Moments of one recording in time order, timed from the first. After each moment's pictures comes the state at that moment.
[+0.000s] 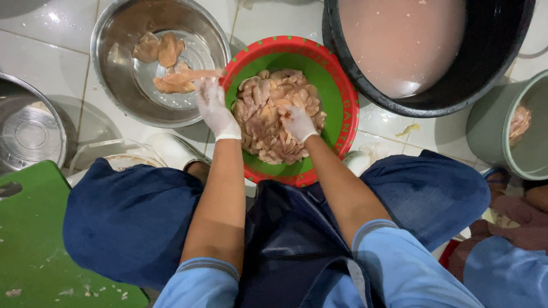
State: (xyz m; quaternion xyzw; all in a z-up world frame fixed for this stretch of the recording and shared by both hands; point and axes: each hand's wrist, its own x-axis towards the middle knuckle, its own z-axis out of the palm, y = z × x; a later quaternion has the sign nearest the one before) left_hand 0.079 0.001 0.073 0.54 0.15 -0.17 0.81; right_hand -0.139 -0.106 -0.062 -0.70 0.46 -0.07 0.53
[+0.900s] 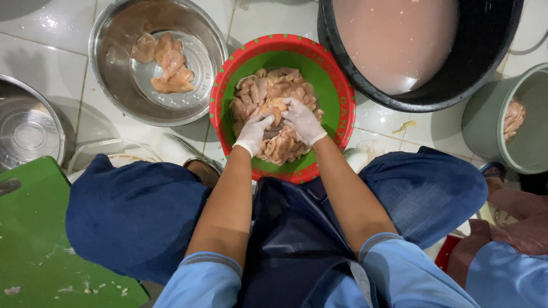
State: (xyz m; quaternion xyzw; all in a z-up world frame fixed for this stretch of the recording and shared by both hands) left_hand -0.003 0.022 0.002 0.57 0.06 -0.57 0.58; right_hand -0.122 -0.093 0.024 -0.48 0.40 -0.11 0.77
